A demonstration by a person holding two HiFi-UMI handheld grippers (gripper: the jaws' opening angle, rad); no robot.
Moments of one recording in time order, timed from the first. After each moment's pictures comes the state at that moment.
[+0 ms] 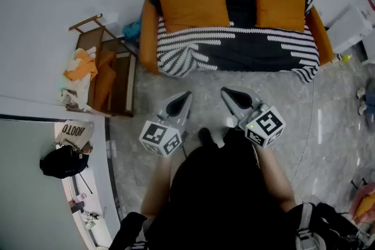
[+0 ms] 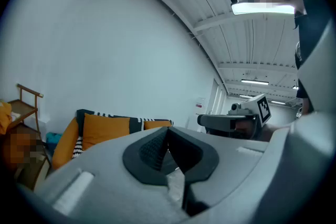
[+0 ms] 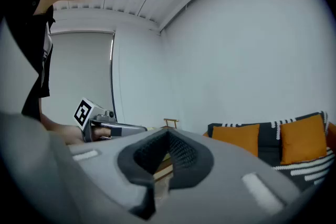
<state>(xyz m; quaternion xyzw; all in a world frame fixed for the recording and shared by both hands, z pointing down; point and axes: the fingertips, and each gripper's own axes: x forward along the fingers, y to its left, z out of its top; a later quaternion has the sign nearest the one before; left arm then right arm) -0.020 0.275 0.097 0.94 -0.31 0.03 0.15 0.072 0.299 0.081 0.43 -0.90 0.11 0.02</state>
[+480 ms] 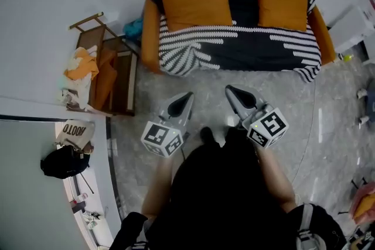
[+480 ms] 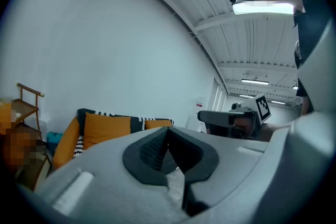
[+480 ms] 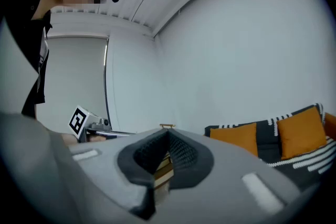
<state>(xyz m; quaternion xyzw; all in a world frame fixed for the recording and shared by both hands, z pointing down) -0.031 0.270 0.107 0.94 -0.31 0.03 0.15 0.073 0.289 0.083 0.46 -0.88 0.12 -0.01</state>
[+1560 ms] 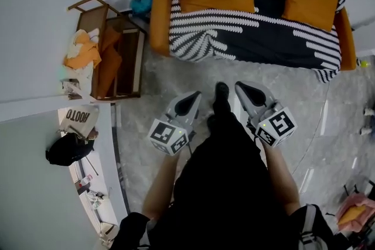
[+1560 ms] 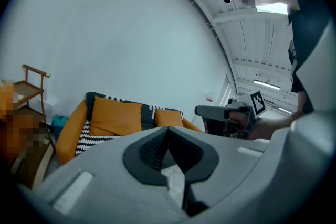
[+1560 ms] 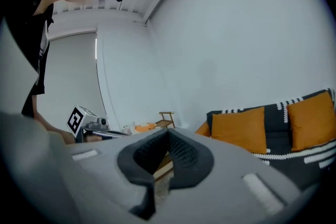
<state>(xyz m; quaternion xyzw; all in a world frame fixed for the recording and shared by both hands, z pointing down) -0.042 0.178 0.177 0.92 -0.33 0.07 0.22 0.069 0.175 0.145 0.42 -0.89 0.18 0.03</state>
